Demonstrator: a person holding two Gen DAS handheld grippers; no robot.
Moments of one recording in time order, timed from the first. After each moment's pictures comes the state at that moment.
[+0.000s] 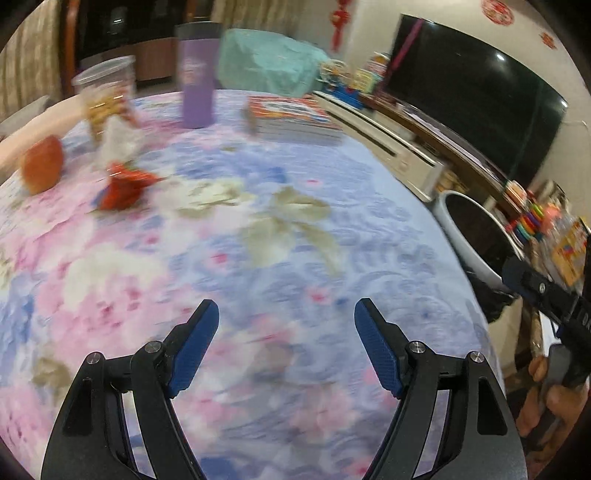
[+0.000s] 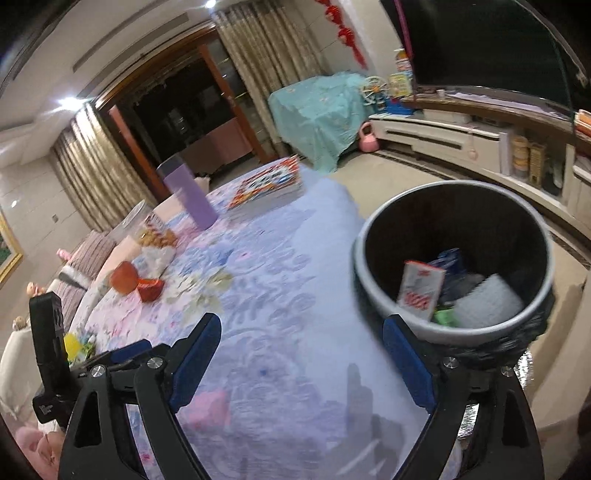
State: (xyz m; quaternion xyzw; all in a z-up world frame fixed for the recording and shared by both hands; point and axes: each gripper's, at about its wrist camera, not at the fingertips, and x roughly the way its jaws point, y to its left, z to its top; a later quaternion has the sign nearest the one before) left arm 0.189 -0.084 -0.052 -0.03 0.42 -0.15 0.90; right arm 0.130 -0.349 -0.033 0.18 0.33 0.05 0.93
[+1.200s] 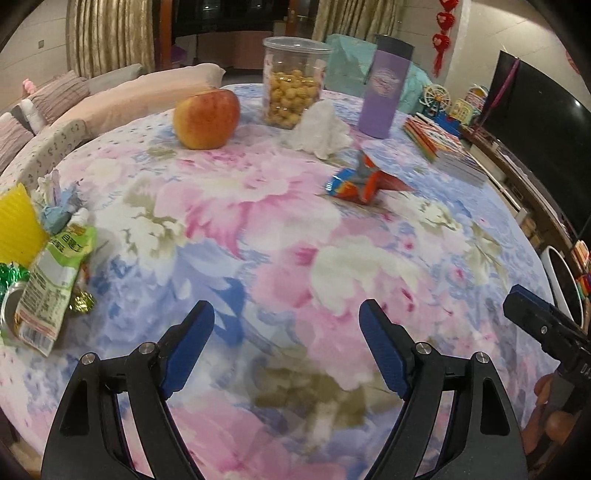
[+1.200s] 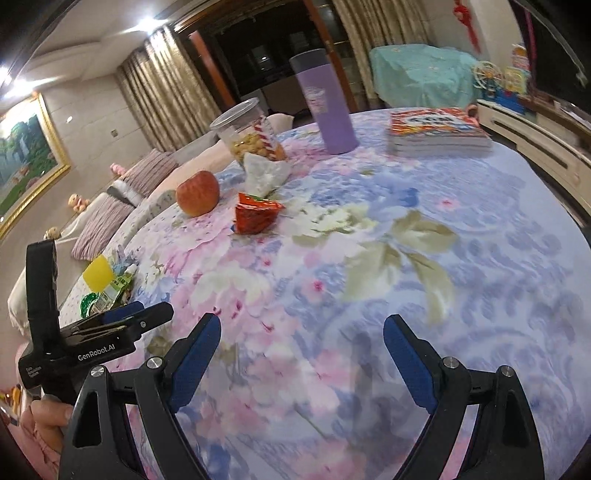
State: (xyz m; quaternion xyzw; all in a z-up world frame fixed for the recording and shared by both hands) left arm 0.203 0.092 -0.067 -0.06 0.42 0.01 0.90; right arm 0.198 -0.150 -0.063 0.09 0.38 0.21 0.90
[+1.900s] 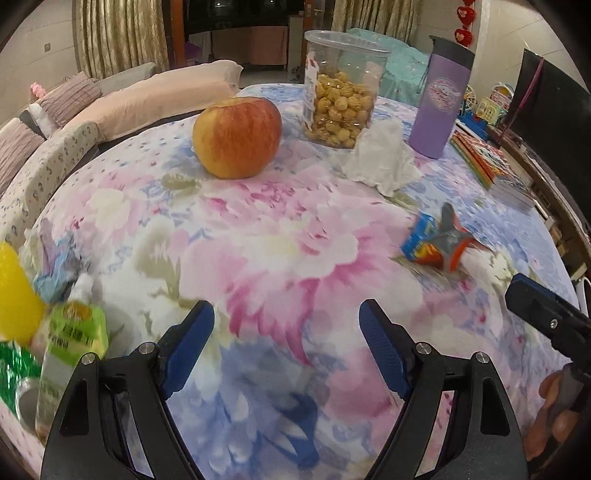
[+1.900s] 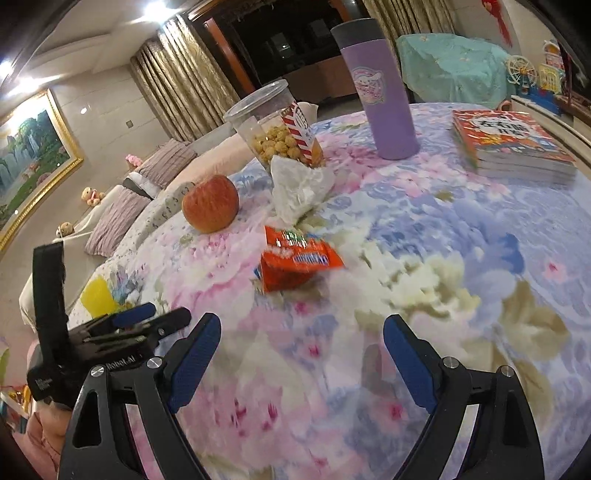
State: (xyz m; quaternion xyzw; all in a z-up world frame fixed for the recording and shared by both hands) left arm 0.280 0.135 -0.070 -0.05 0.43 0.05 0.90; right arm 0.287 -0.094 -0.068 0.10 0.39 0.25 0.88
